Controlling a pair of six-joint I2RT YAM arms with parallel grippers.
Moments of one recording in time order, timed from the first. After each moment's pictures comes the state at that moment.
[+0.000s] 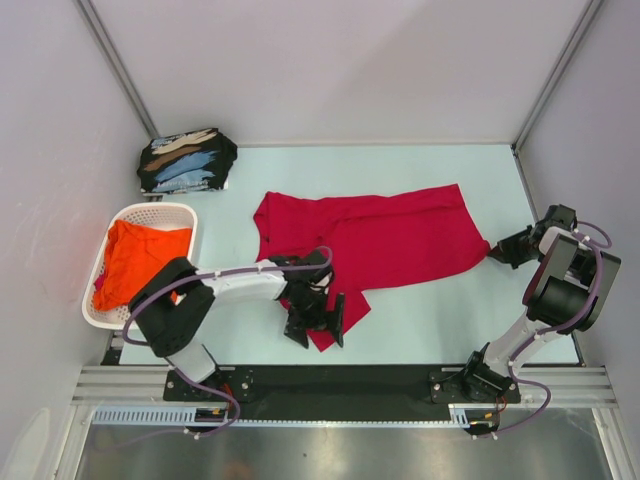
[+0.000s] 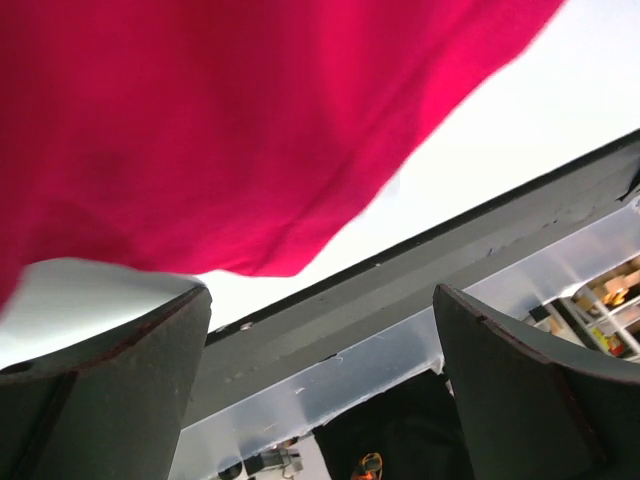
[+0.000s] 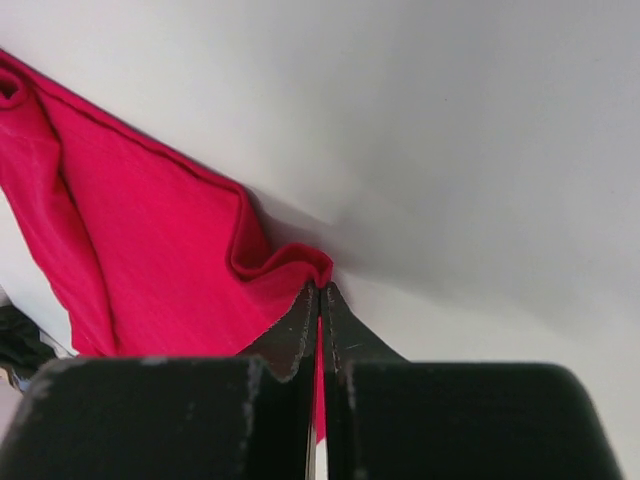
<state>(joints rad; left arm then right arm) -0.86 1.62 0.86 -0.61 0.43 -0.78 -0.53 1.75 1.00 -0.38 -0.36 0.68</state>
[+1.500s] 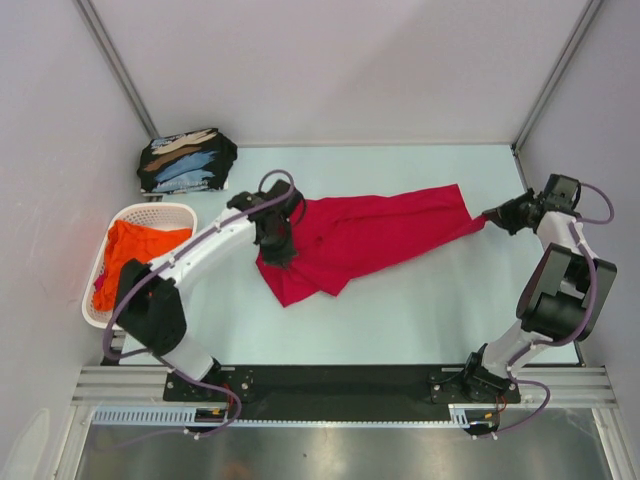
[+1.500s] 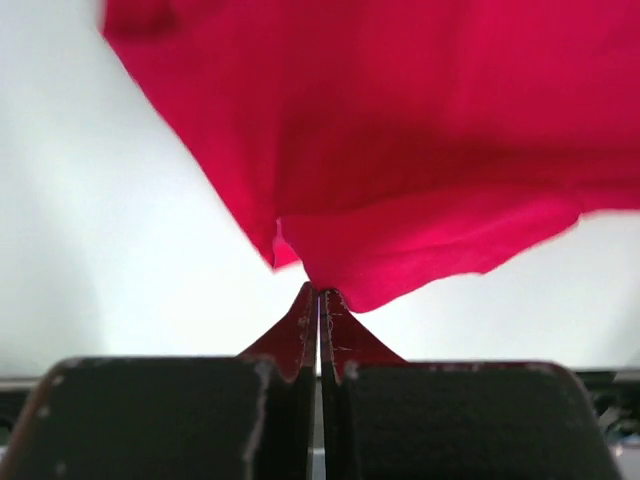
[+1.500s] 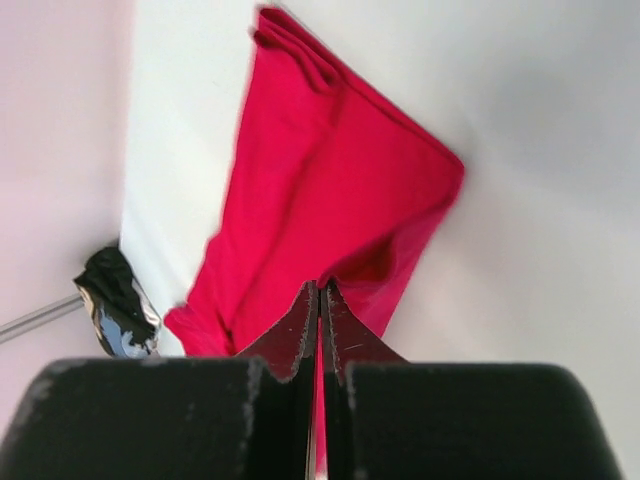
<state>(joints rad) -0.60 1.57 1.30 -1.04 -0.08 -0.73 -0.44 1.65 1.12 -0.33 -0.47 0.76</state>
